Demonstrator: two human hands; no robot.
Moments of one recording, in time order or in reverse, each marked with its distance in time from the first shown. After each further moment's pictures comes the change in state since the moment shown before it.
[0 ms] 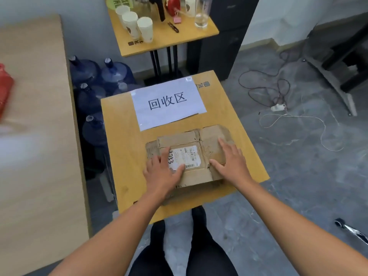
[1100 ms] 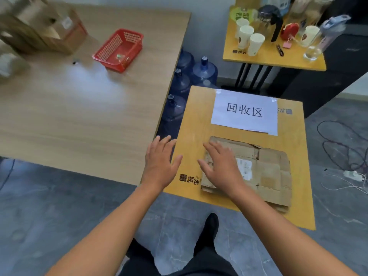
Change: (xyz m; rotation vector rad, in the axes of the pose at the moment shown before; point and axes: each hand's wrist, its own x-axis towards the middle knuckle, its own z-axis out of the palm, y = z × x) left_hand -0.114 -0.081 -0.109 -0.015 0.380 -0.089; right_hand -0.059 -0.182 0.011 -0.099 -0.186 -0.664
